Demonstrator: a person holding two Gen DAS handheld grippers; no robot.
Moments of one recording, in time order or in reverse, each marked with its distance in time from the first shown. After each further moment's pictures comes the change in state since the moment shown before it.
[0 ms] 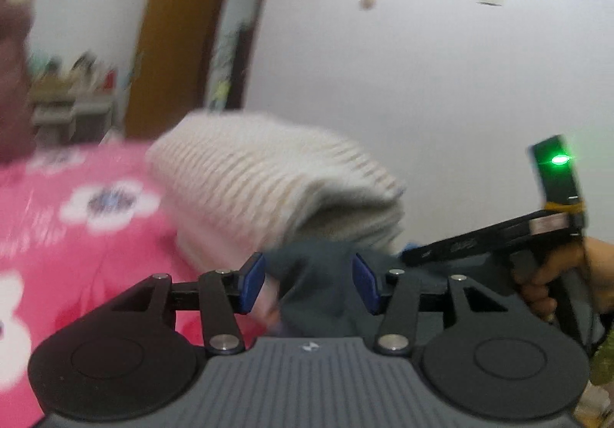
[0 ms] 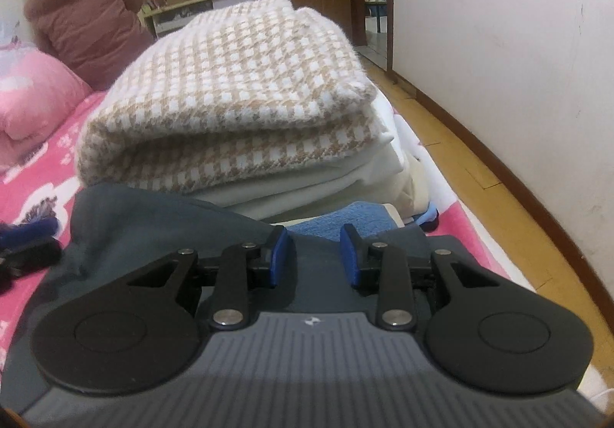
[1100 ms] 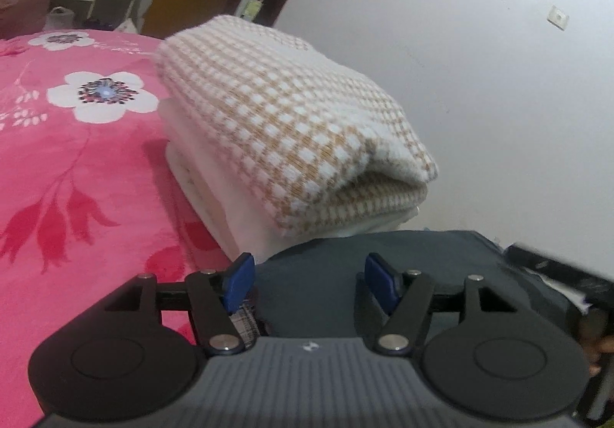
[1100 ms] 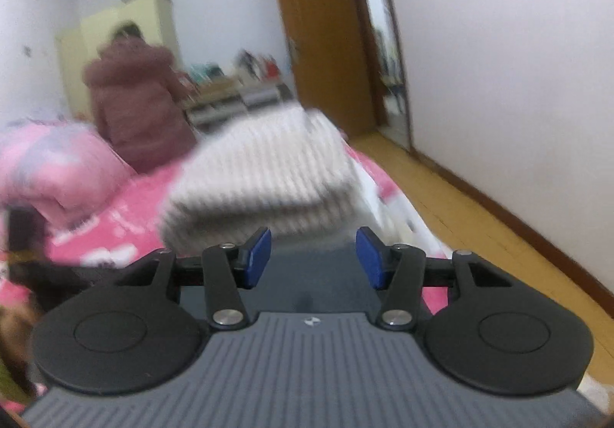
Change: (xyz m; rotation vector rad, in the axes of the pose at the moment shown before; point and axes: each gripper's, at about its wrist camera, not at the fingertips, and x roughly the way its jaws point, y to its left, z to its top) left arm 0.043 0.047 -0.001 -0.349 0.207 -0.014; right arm -0.092 -0.047 -0.024 0.071 -0.258 0.028
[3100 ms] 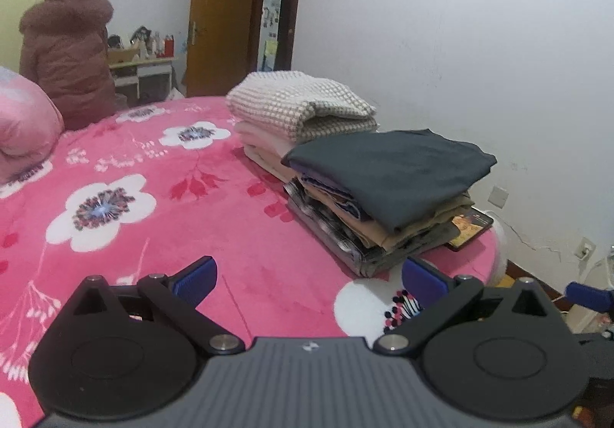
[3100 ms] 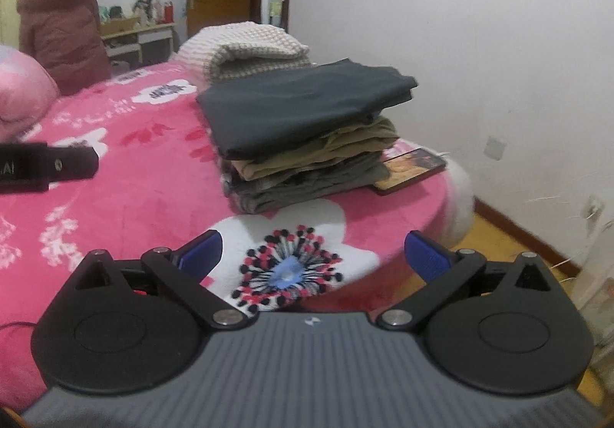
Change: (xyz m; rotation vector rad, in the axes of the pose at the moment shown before) left arm -0.301 -0.103 -0.171 0.292 -0.080 0.266; right arm -0.262 0.205 -0.191 -0.065 0.092 -0.453
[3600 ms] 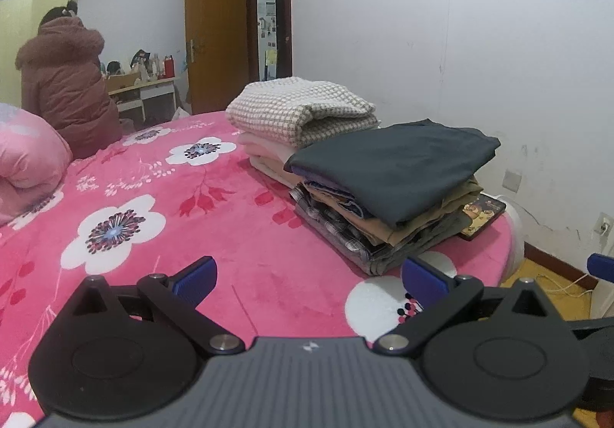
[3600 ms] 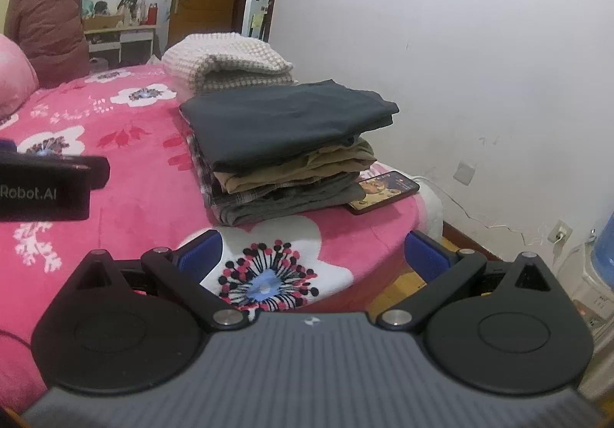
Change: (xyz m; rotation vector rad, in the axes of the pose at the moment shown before) left arm 0.003 -0.019 -0.004 0.095 -0.004 0.049; right arm -0.005 0.013 0.000 -0.043 -0.030 -0.083
